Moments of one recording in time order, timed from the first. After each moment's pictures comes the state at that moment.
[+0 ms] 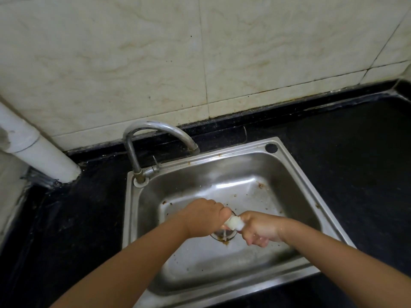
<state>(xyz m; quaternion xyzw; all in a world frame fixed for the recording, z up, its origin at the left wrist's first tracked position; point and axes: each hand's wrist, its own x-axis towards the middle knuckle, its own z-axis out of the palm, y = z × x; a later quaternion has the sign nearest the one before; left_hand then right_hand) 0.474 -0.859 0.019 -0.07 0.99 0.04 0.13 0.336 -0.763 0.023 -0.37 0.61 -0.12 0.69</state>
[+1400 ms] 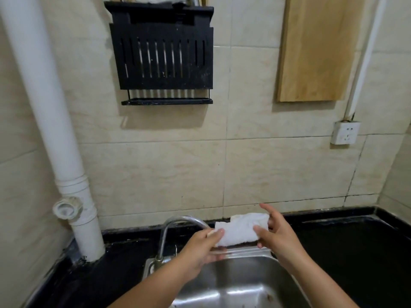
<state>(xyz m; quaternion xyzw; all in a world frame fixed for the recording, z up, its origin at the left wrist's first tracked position) 0.505 -0.856 0.172 -0.33 0.54 0.73 -0.27 0.347 -0.771 0.194 -0.40 0.59 -0.61 0.34</state>
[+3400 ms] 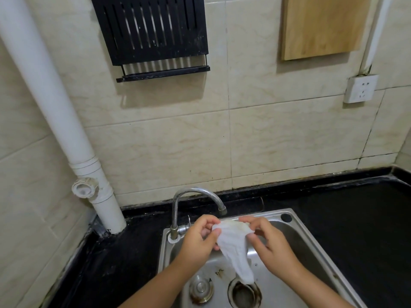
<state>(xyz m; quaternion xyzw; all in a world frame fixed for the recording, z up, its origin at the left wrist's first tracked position) 0.542 -0.815 0.143 -0.33 0.70 0.52 -0.36 0.380 -0.743 0.113 -0.61 0.56 -0.54 0.17</state>
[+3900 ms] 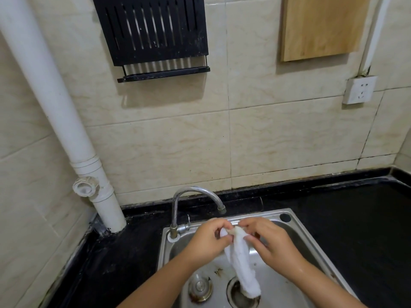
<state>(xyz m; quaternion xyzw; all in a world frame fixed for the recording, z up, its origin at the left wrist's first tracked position) 0.527 -0.820 0.146 -0.33 0.82 0.41 -0.23 0.372 -0.742 0.123 -0.73 0.52 -0.44 0.00</state>
